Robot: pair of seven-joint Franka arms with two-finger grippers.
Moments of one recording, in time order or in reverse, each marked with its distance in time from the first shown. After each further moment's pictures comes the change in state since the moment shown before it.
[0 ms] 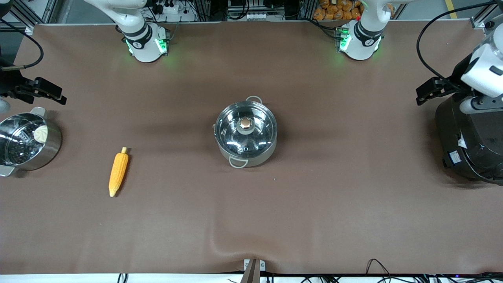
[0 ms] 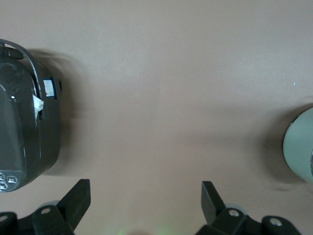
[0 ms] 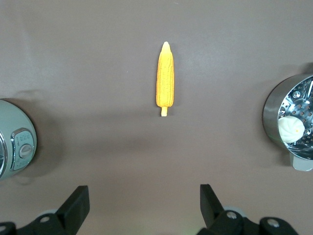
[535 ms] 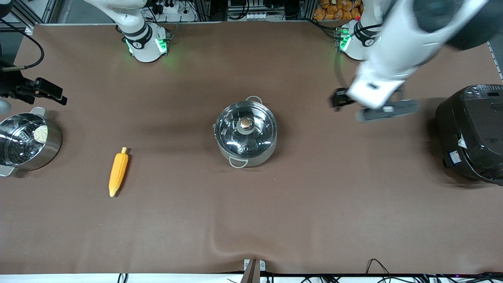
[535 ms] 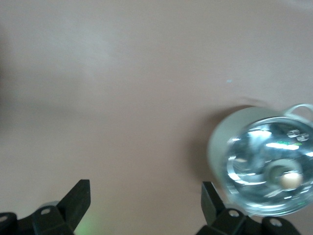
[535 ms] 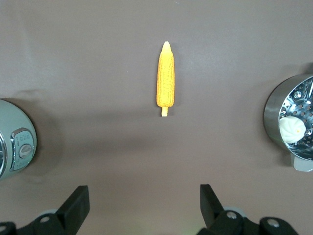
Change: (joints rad) left arm -0.292 0.198 -0.120 0.090 0.000 0.102 -0.607; right arm 0.001 0.008 -0.001 -0.006 0.001 0.008 0.000
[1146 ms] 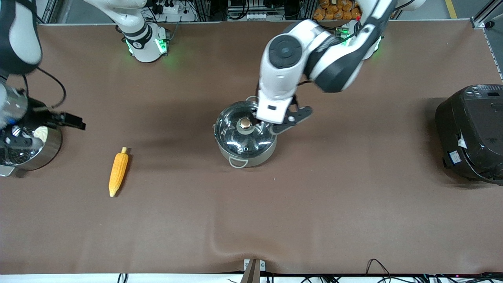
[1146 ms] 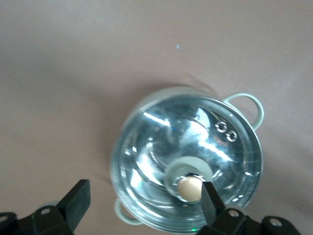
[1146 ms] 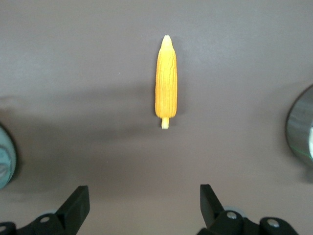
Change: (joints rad) left arm -0.283 0.288 0.022 0.101 0.000 0.217 -0.566; right arm 0.000 0.196 -0.005 -0.049 0.000 0.166 0.000
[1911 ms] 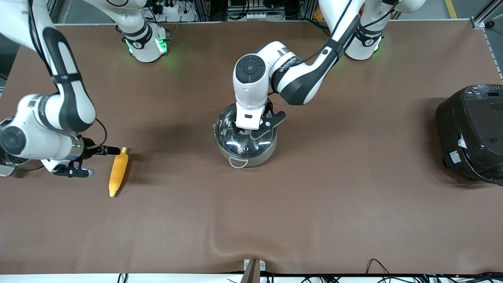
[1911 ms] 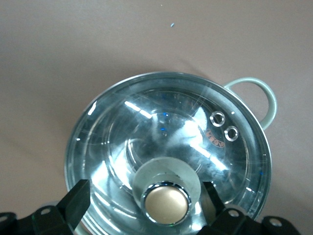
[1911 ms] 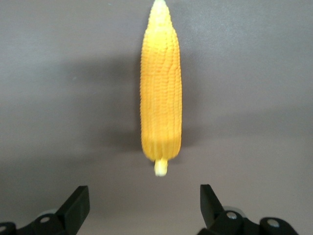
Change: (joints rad) left arm -0.156 0.116 0.116 0.022 0.000 0.098 -0.104; right arm -0.001 0.259 -0.007 -0.162 -0.017 0.341 0.004
